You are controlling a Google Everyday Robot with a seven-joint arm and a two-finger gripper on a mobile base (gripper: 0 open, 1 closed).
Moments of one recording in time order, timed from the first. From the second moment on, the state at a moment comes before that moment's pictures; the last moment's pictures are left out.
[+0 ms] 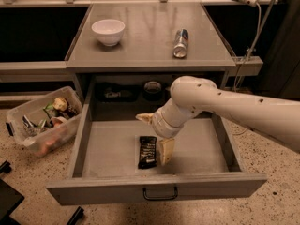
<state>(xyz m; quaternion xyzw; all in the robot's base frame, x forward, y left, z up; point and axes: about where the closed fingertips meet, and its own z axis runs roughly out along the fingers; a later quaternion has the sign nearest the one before) 0.544 -0.012 0.641 -0.85 0.47 0.09 0.22</state>
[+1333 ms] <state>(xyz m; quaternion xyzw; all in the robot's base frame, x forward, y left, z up) 0.528 -0.004 0.613 -0.85 0.48 0.13 0.17</state>
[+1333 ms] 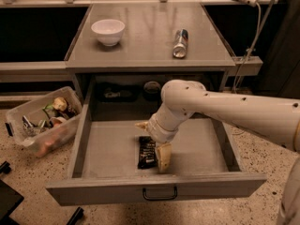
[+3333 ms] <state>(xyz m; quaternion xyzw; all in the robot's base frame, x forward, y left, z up) 0.517 -0.008 0.590 -0.84 0.49 0.15 0.16</state>
